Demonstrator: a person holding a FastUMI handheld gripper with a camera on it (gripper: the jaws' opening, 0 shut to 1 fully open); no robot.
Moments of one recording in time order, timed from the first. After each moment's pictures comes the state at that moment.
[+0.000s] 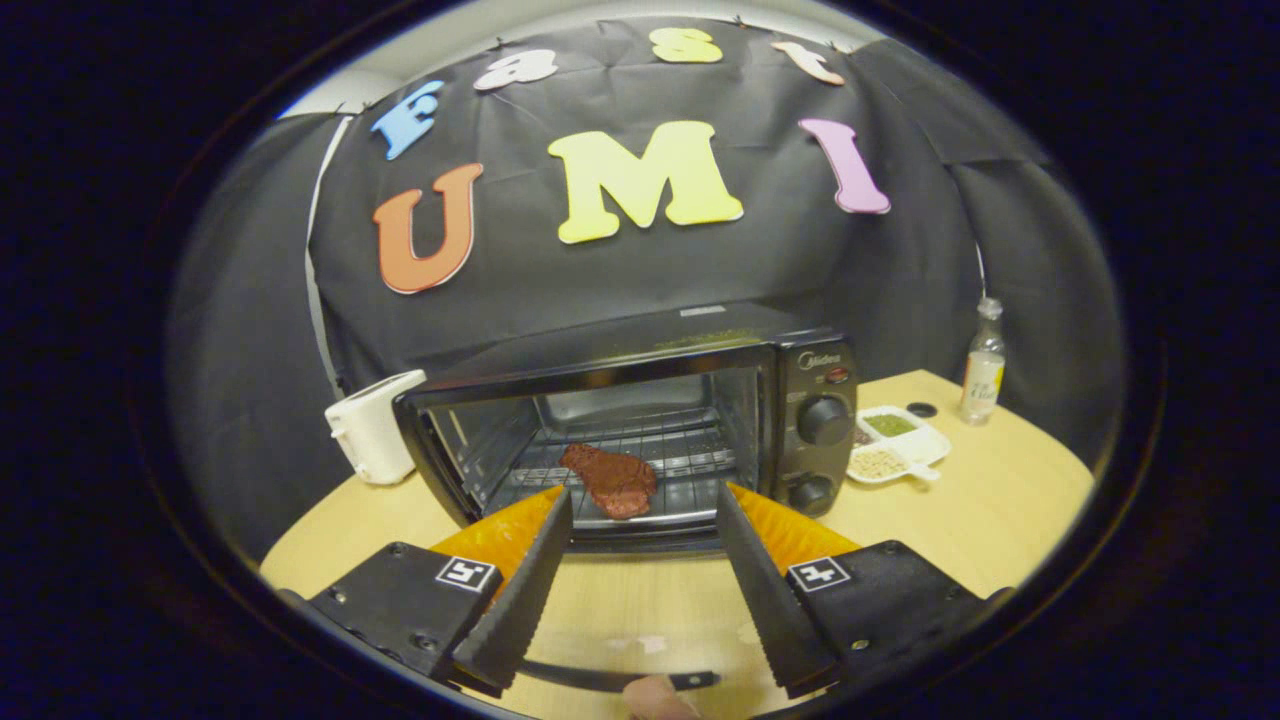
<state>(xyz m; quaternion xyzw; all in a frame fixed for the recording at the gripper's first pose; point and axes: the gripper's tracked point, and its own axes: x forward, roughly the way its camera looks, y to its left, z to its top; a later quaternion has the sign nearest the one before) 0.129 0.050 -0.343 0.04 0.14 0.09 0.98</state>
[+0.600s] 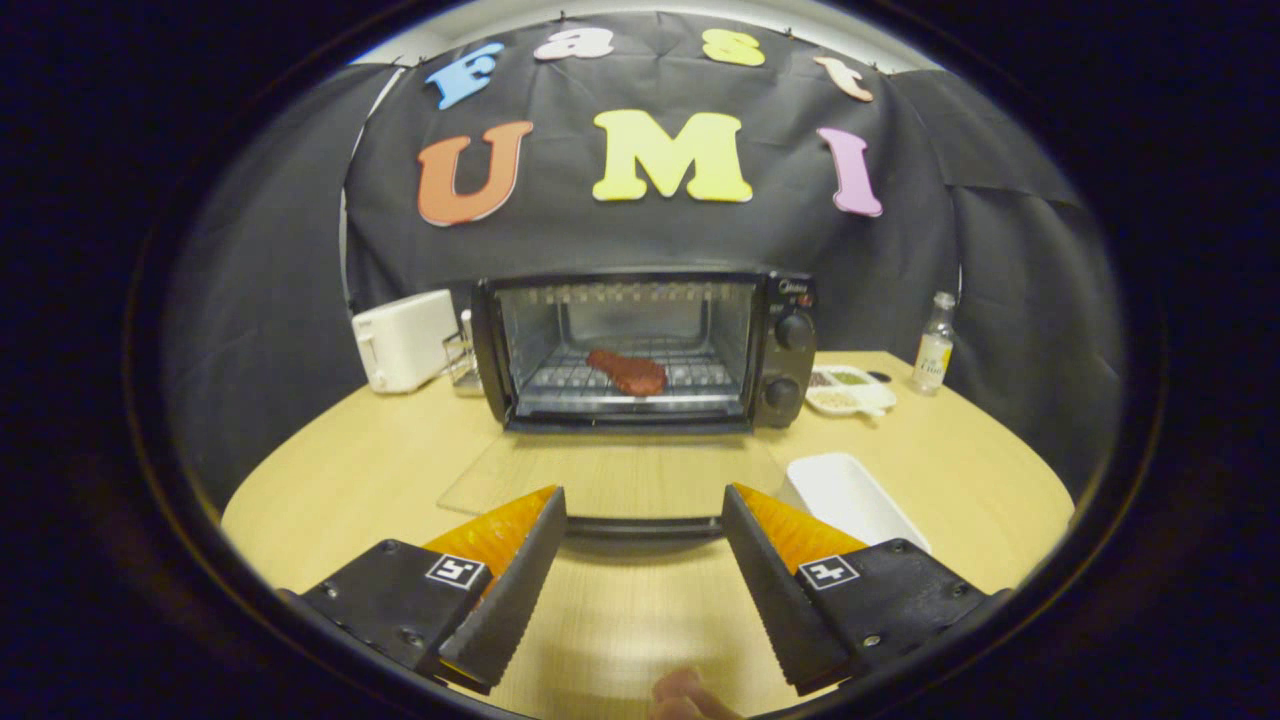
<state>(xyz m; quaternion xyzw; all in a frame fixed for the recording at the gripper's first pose) 0.017 0.068 -0.420 -0.03 0.23 0.07 0.97</state>
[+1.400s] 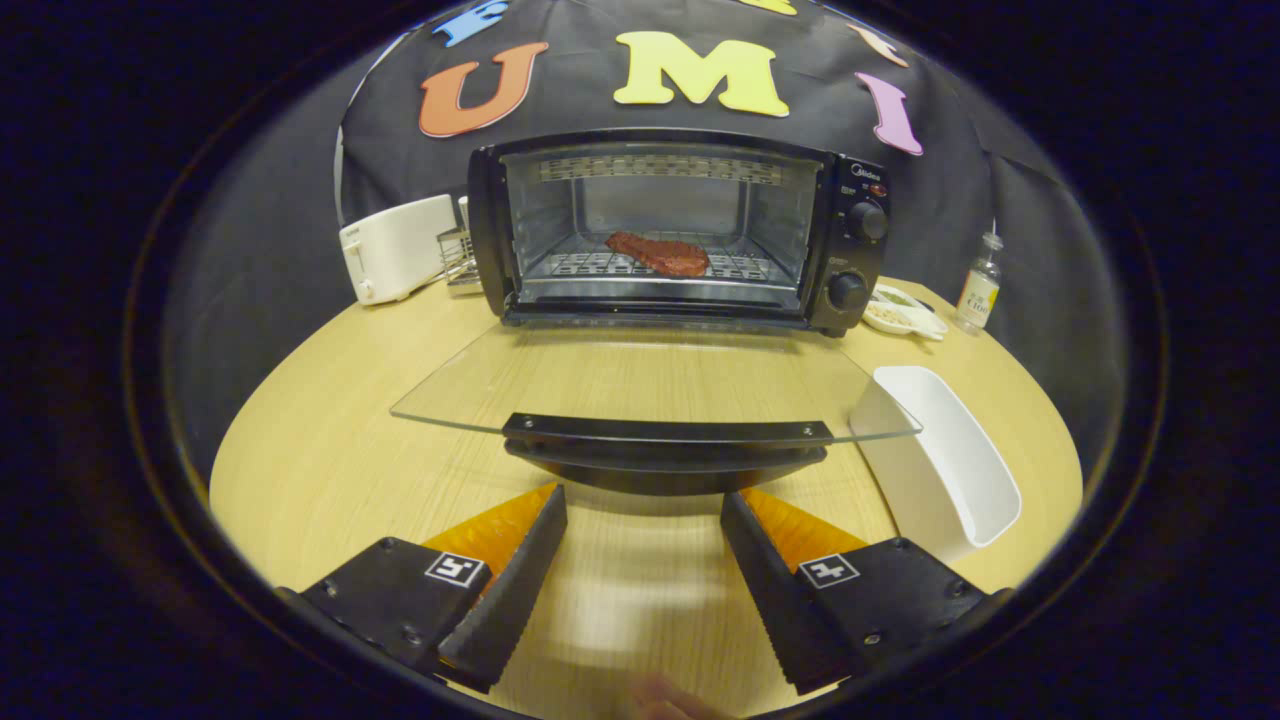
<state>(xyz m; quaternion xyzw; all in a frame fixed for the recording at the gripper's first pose) 0.036 0.078 -0.481 -0.04 0.33 0.07 0.94</state>
